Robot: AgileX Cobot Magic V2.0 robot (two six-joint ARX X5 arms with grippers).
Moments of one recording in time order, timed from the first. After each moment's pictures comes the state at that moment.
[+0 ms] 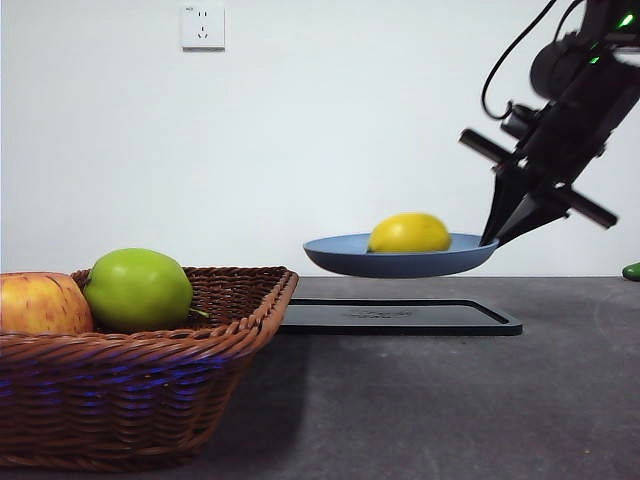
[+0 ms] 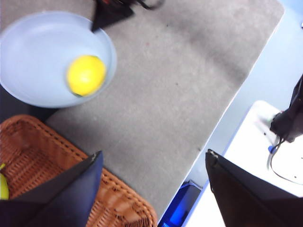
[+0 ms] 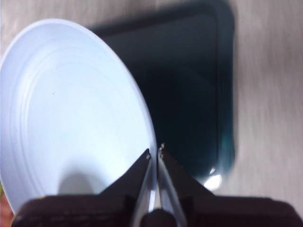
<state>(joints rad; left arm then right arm) -0.92 1.19 1.43 -0.95 0.08 -0.11 0.11 1.89 1.45 -0.61 -0.45 0.27</state>
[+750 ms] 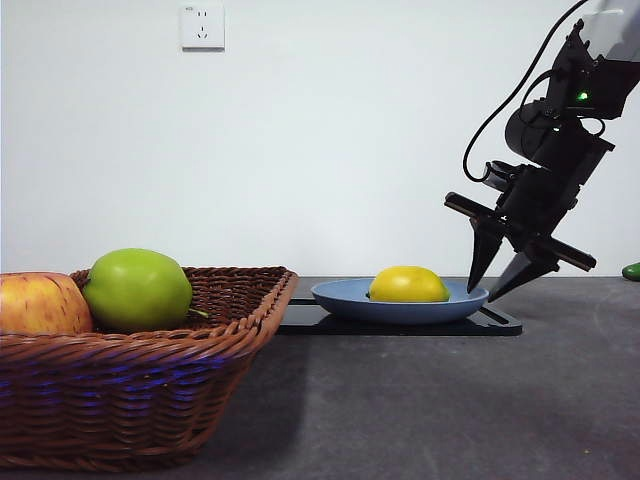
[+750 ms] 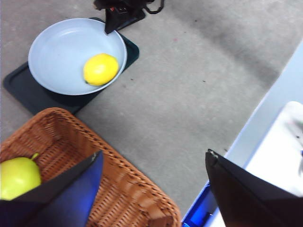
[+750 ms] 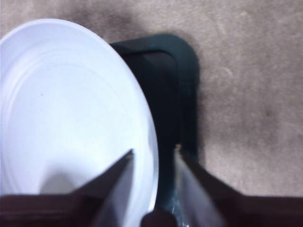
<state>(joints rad) -0.92 1.20 1.43 -0.96 -0.04 -0.11 0.11 2.11 1.59 -0.57 -0.36 0.24</state>
